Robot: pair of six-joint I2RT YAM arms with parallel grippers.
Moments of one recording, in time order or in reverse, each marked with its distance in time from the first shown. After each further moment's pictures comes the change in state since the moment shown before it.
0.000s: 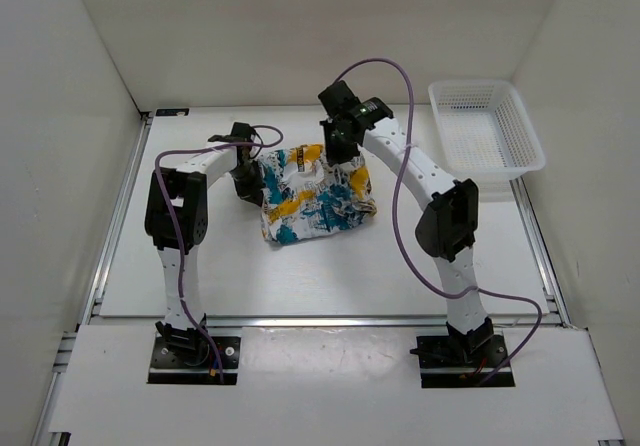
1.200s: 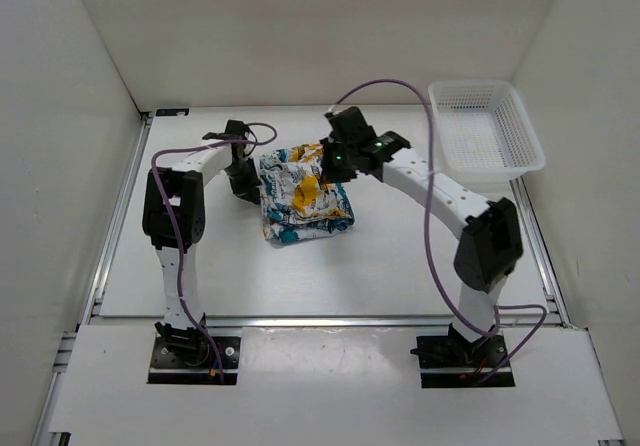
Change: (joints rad) left arm 0.037 0.006 0.020 -0.008 0.037 0.008; right arm 0.073 -0.298 -0.513 0.422 -0.182 0.084
